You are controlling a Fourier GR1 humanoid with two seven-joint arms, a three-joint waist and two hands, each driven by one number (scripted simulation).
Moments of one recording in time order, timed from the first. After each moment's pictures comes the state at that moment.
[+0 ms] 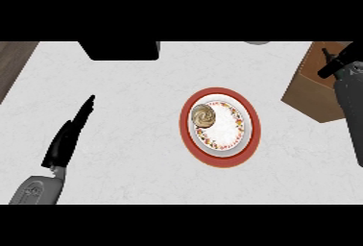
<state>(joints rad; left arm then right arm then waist) -0.14 0.34 -0.11 -1.31 -0.11 0.07 -0.04 -0.82 -0.46 -0.12 -0.96 1.13 0.09 0.97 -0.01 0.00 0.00</state>
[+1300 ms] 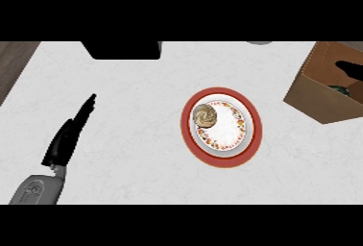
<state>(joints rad) -0.15 0.32 -0.09 -1.32 -0.13 0.03 -0.04 -0.66 -0.39 -0.59 -0.93 0.55 -0.57 0.18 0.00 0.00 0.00</state>
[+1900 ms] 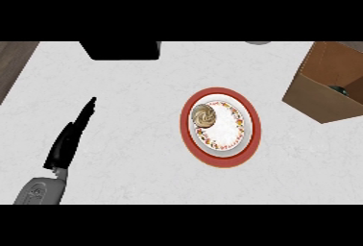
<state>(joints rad) -0.13 0.30 -0.06 -1.30 -0.16 0.03 -0.07 -0.41 -0.42 -0.78 -1.01 0.23 -0.57 -0.19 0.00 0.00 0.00</state>
